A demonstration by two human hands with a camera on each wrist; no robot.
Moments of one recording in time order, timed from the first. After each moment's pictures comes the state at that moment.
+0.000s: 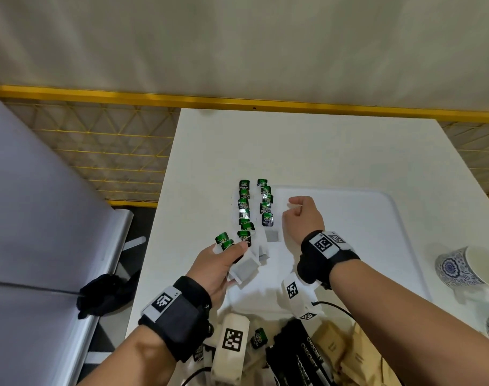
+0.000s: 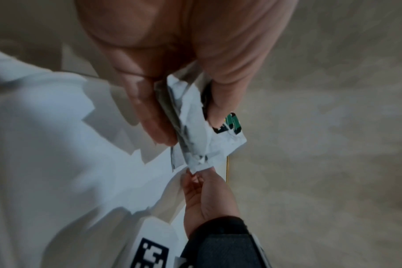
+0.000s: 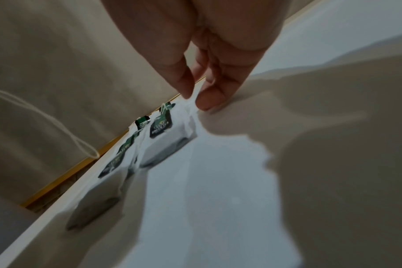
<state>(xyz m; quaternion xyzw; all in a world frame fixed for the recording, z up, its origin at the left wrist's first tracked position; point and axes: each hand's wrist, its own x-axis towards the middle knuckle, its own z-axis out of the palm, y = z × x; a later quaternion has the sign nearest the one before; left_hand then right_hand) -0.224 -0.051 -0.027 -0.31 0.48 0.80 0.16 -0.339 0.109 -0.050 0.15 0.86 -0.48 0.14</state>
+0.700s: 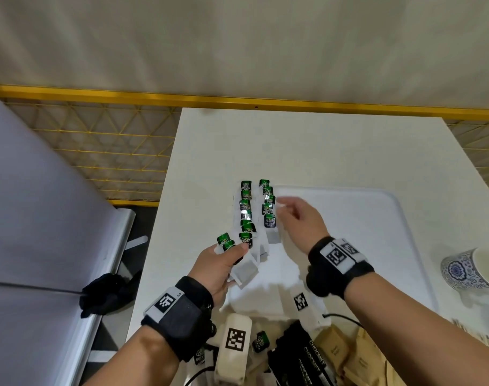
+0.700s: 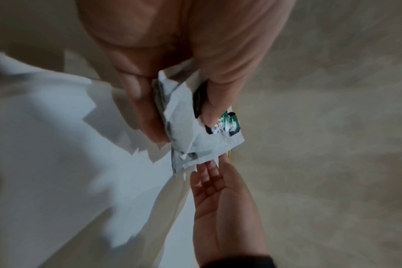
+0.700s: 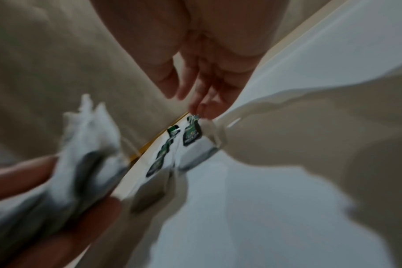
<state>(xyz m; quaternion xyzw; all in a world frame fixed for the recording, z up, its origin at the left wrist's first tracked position) -0.229 -0.049 -0.027 -0.33 0.49 0.79 0.14 -0.324 0.108 -0.030 0.04 0.83 -0.53 0.16</state>
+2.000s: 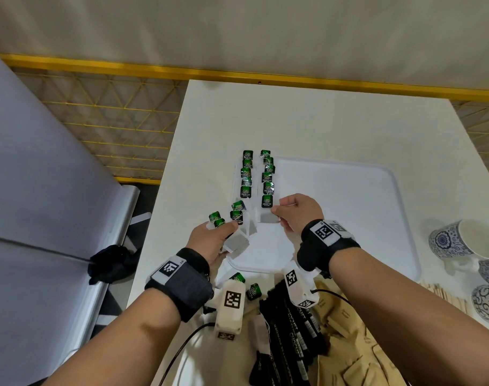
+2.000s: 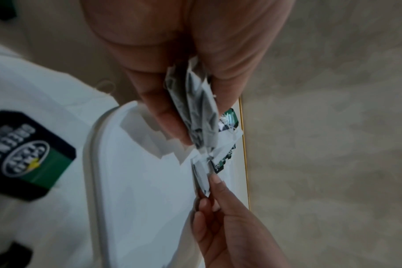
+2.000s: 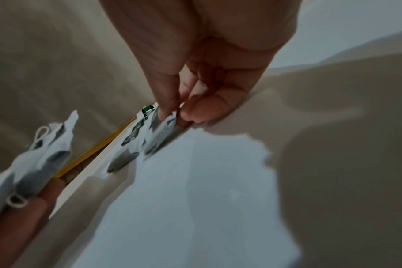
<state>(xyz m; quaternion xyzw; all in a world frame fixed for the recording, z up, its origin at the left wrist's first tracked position) -0.203 -0.049 -0.051 -0.38 0.50 0.77 0.09 -0.292 0.114 -0.042 0.16 0.81 -0.52 0.23</state>
